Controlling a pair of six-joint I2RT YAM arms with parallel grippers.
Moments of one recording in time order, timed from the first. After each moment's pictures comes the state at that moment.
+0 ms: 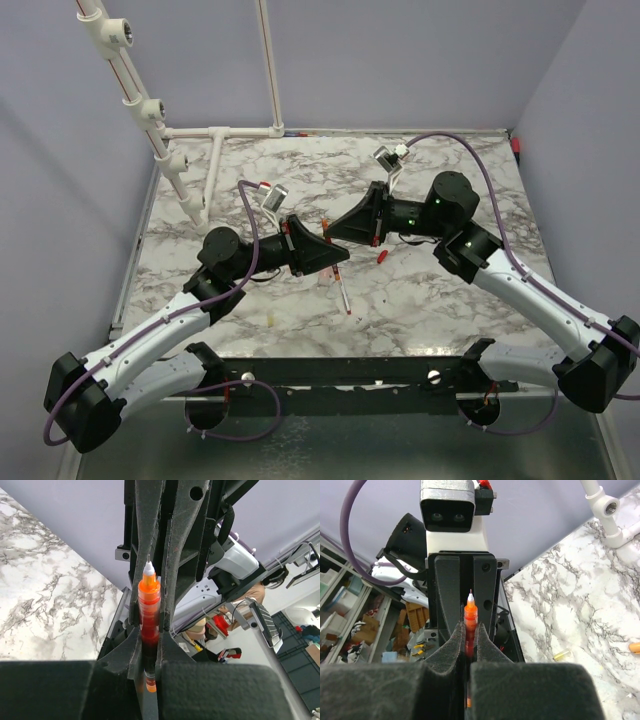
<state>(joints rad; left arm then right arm) -0.72 0.92 0.66 0.52 0.60 -0.96 0.71 1.17 1.06 0.16 -0.73 0.71</state>
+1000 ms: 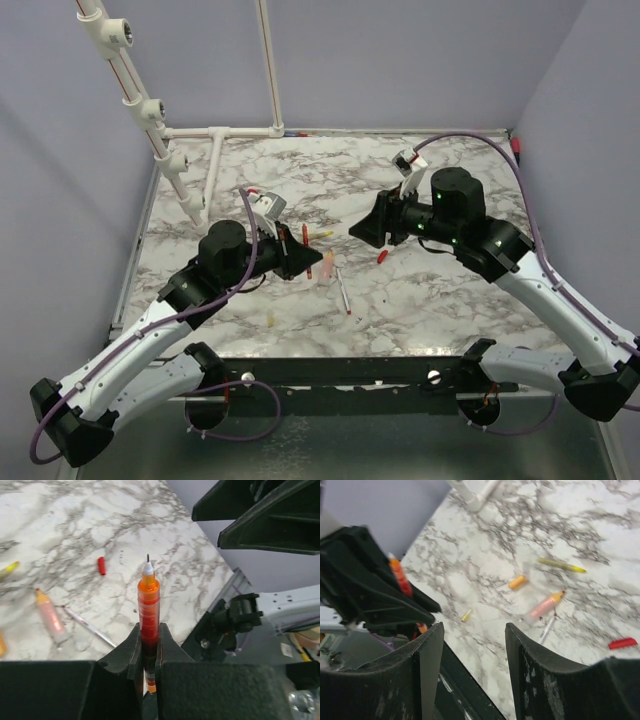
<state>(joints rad) -0.72 0.82 0.78 -0.14 0.33 -0.57 0.71 1.11 1.24 -0.46 -0.29 0.40</state>
